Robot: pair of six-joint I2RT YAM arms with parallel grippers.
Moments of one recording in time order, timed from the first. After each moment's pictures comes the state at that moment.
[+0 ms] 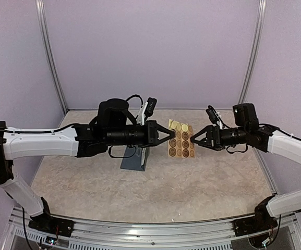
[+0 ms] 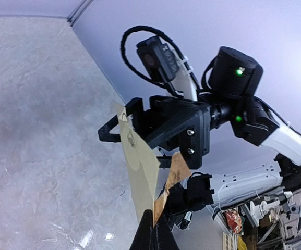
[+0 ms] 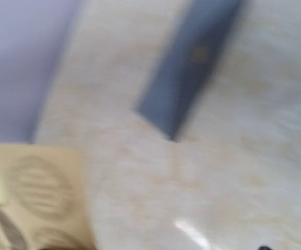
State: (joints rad) left arm -1.01 1.63 1.19 0.19 0.26 -0.80; right arm 0.44 1.23 0.86 -0.27 -0.66 0.49
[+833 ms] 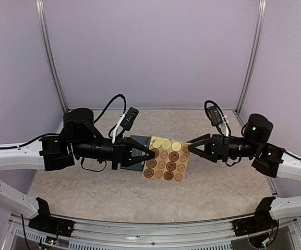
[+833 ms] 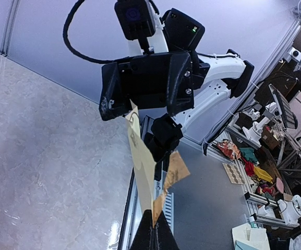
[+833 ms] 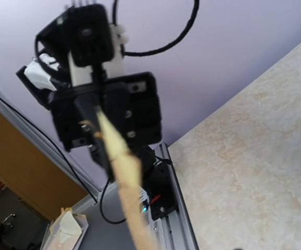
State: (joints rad) left arm -1.04 1.25 0.92 0.17 0.52 -0.42; right arm 0.75 0.93 0.63 0.31 -0.75 0.65
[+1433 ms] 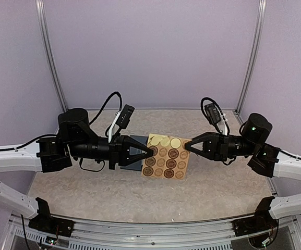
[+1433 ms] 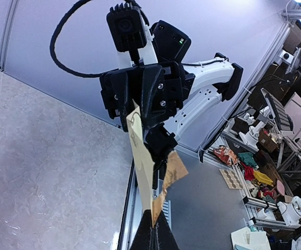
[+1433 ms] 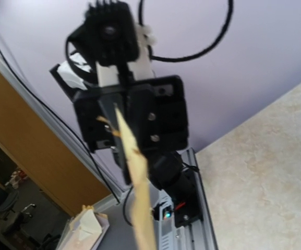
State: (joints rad) left arm -1.05 1.21 0.89 0.23 0.51 -0.42; right arm 0.78 1.00 0.63 0.49 -0.81 0.70
